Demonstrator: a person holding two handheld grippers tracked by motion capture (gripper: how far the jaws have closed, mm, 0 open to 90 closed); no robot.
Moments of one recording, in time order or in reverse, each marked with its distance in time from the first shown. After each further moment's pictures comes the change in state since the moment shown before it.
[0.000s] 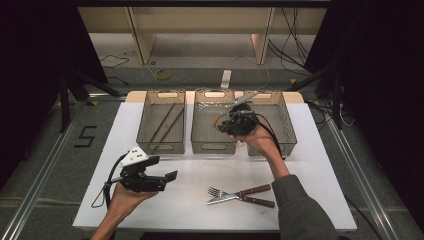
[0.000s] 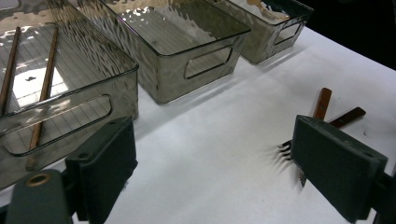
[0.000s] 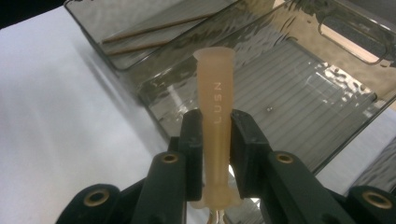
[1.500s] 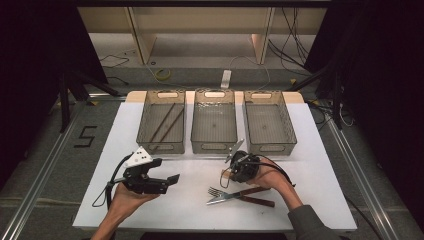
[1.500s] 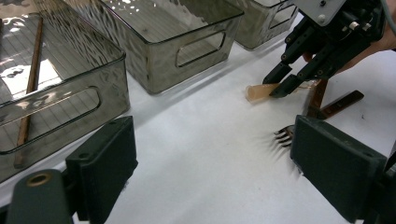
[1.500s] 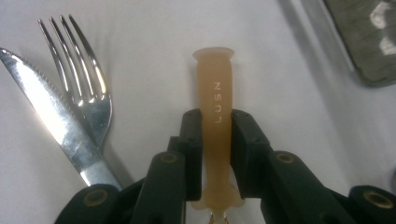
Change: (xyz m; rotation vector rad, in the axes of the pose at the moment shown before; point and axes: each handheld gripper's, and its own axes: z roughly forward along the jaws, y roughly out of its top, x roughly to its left) left arm -0.004 -0.001 0.004 0.050 -0.013 0.023; right arm 0.045 -0.102 0.031 0.408 0.103 -0.249
